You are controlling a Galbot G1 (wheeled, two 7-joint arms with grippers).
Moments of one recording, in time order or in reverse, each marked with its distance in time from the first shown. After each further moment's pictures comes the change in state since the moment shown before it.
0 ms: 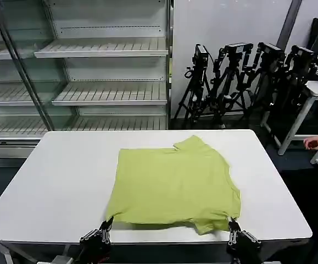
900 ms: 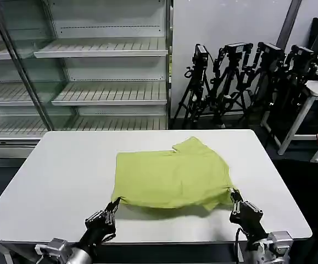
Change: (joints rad) left arm -0.239 0.077 0.024 0.095 -0.246 -0.022 0.007; right arm 0.297 -0.117 0.006 -0.169 0.180 -0.010 0.022
